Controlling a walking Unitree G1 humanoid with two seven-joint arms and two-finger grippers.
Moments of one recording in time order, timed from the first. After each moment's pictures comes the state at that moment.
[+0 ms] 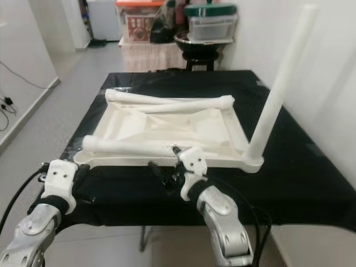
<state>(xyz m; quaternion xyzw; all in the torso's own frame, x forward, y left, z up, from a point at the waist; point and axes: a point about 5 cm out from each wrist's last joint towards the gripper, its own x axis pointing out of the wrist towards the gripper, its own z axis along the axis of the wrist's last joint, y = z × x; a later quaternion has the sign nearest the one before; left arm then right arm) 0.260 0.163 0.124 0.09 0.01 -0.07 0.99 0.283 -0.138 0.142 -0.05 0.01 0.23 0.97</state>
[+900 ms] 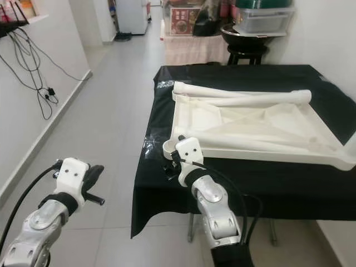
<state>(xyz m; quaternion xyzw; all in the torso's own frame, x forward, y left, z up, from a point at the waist) 0.265 0.161 0.126 0.10 0.01 -0.12 0.99 0.307 -0.125 0.138 -0.07 -0.02 0.20 0.98</state>
